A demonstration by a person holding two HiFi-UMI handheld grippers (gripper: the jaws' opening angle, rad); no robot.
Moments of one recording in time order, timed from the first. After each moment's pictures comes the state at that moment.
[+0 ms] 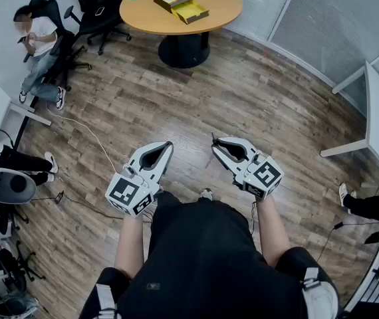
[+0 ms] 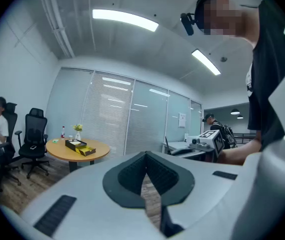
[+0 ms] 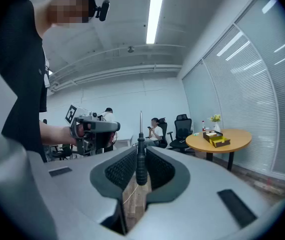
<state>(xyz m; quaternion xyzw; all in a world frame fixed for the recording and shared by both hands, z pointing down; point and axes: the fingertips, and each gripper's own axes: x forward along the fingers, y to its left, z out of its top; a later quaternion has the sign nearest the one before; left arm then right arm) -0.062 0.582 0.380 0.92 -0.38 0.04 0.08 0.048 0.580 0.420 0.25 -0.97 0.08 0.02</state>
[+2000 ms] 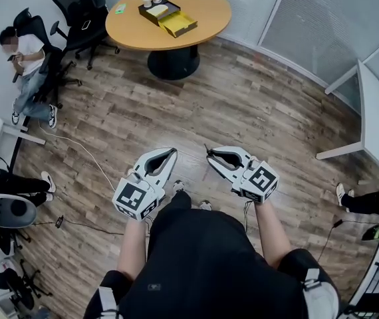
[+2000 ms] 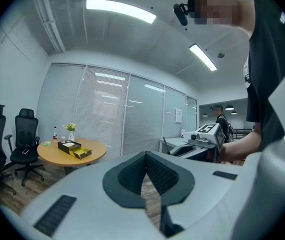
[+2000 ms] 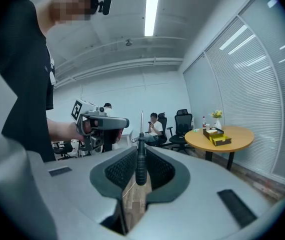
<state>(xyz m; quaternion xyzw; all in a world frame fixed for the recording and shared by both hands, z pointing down) -0.037 0.499 0.385 0.93 -0.35 0.06 0.07 0.050 0.512 0.426 0.23 -0.97 0.09 0.06</state>
